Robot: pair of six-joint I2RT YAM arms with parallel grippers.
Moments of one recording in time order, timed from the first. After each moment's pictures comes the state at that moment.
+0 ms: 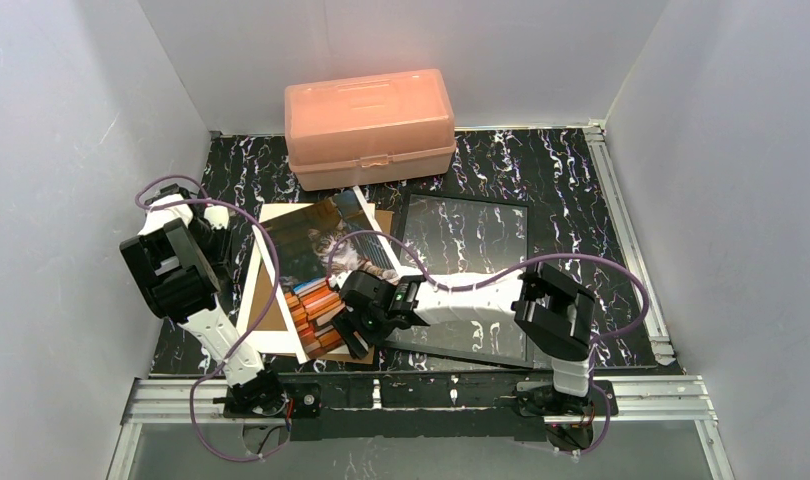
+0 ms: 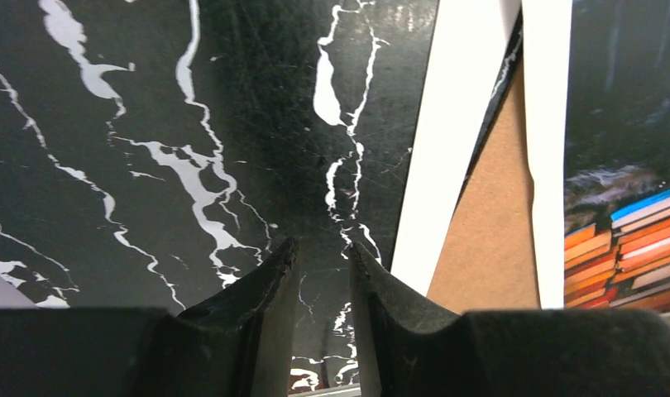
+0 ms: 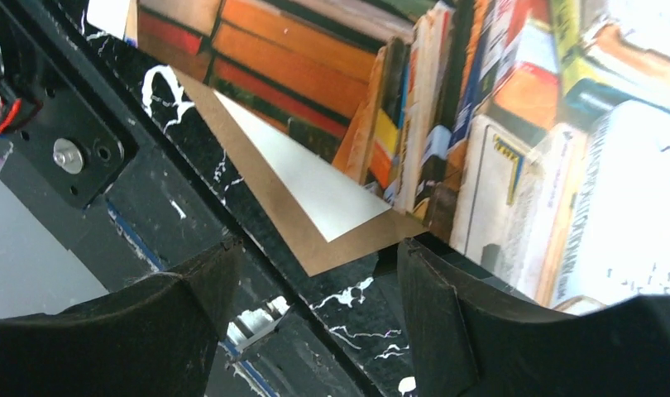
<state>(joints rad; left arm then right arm) 0.50 1.91 1.36 -1.00 0.16 0.53 1.28 1.89 1.29 -0.40 -0.10 0.46</state>
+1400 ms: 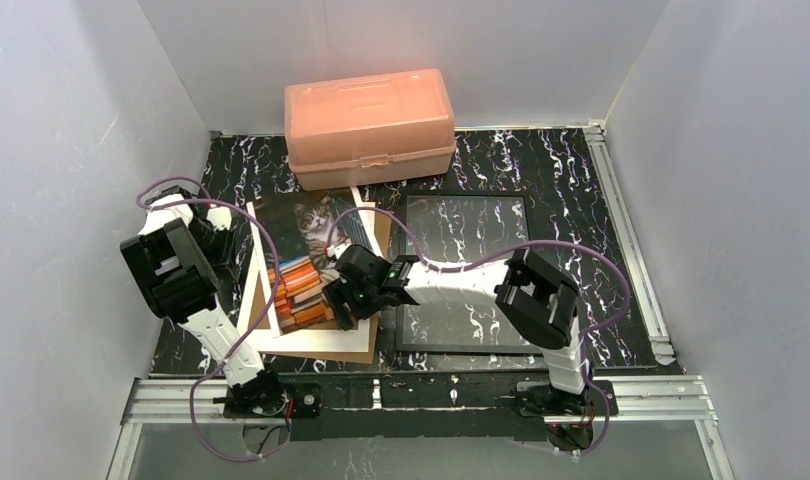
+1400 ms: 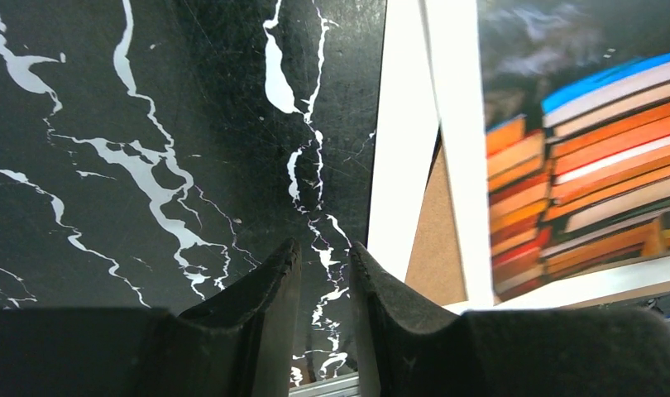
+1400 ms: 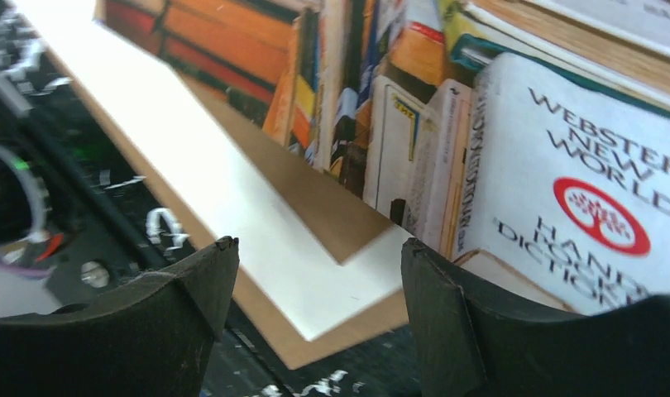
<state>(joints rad) 0.50 1.91 1.36 -1.05 0.22 0.54 1.19 1.97 1.37 -0.34 -0.05 0.49</state>
